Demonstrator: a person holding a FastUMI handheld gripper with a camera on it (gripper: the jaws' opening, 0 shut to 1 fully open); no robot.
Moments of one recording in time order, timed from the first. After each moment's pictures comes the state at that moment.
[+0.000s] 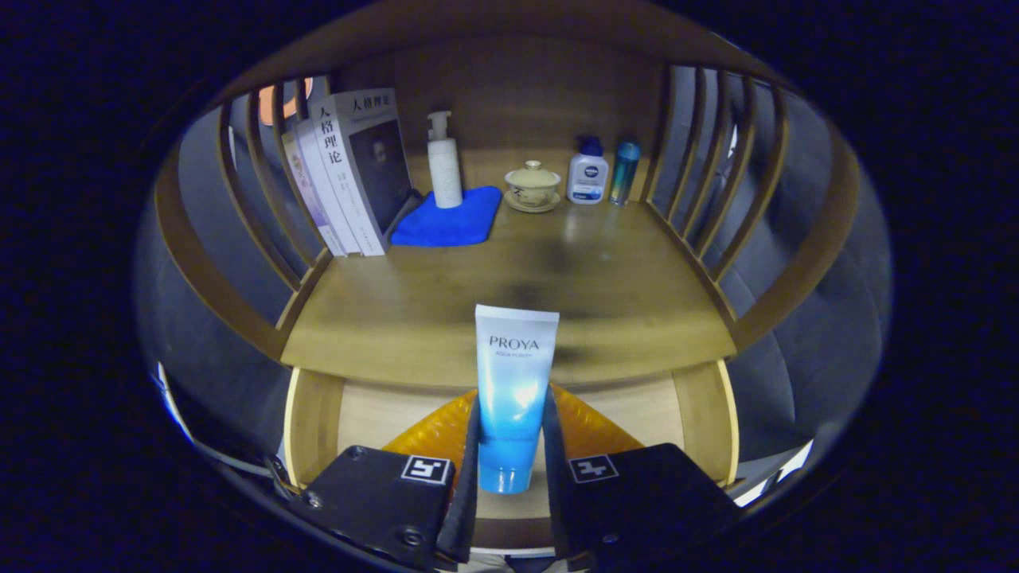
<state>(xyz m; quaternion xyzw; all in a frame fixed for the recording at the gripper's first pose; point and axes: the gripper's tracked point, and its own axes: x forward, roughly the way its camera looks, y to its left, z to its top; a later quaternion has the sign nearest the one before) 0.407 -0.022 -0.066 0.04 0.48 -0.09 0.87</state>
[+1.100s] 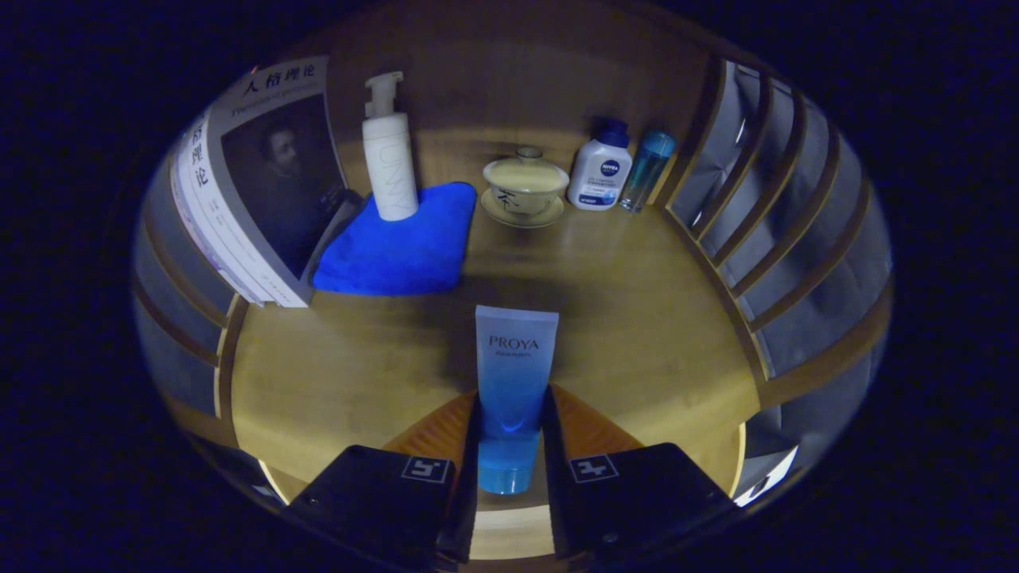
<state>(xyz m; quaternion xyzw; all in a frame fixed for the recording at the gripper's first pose) 0.519 -0.042 -0.113 0.01 0.51 -0.16 0.84</state>
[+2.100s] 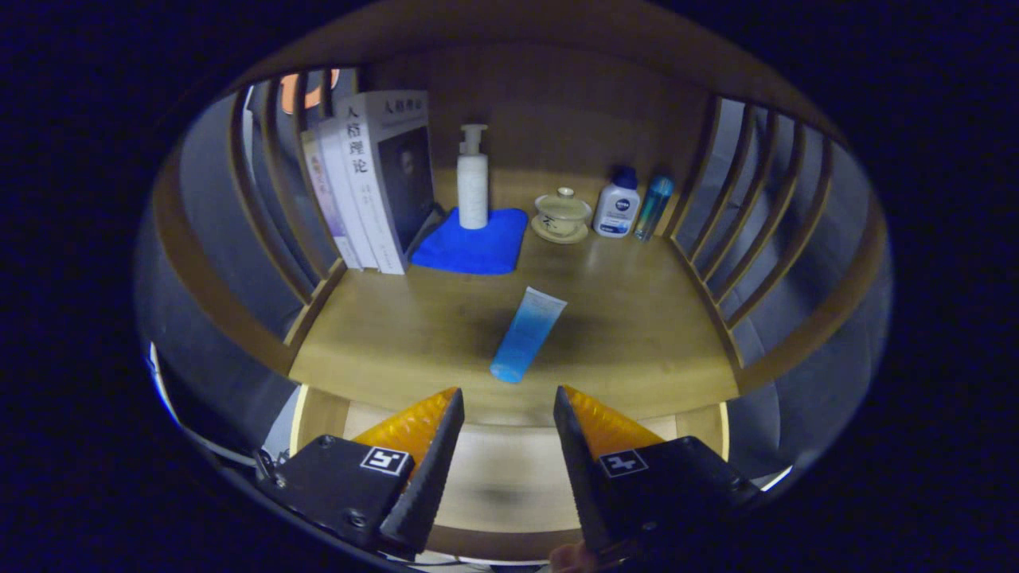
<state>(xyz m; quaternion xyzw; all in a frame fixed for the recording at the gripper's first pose) 0.409 0.002 -0.042 -0.02 0.45 -0.06 0.89</state>
